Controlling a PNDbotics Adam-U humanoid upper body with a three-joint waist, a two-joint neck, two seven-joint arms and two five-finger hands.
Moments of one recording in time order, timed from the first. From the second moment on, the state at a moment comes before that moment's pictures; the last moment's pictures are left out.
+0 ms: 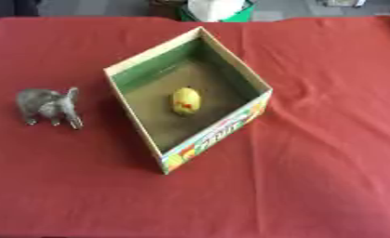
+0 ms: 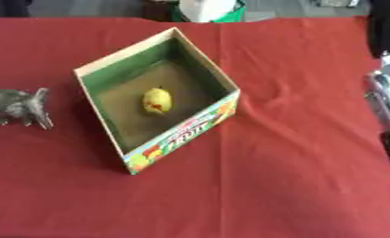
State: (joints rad) left arm -0.24 0.82 0.07 -1.98 -0.55 -0.07 0.21; right arm -0.46 -0.65 0.04 -1.98 -0.13 -0.21 -0.32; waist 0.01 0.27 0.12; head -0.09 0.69
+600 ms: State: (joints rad) left arm -0.26 0.87 0.05 -1.98 -0.68 -0.03 0.04; right arm -0.45 -0.65 0.03 -1.98 -0.11 -0.21 -0.33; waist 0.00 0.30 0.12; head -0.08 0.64
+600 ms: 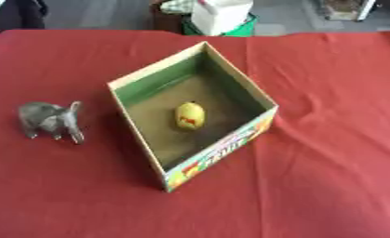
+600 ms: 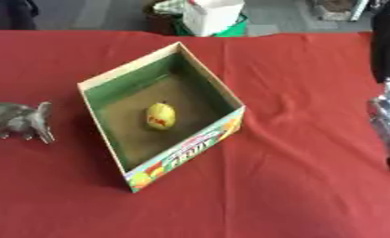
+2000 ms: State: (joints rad) left arm -0.37 1.02 -0.07 -1.99 -0.70 -0.13 -0.50; right arm -0.45 -0.64 0.04 -1.98 -0.11 -0.19 -0.30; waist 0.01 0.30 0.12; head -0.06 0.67
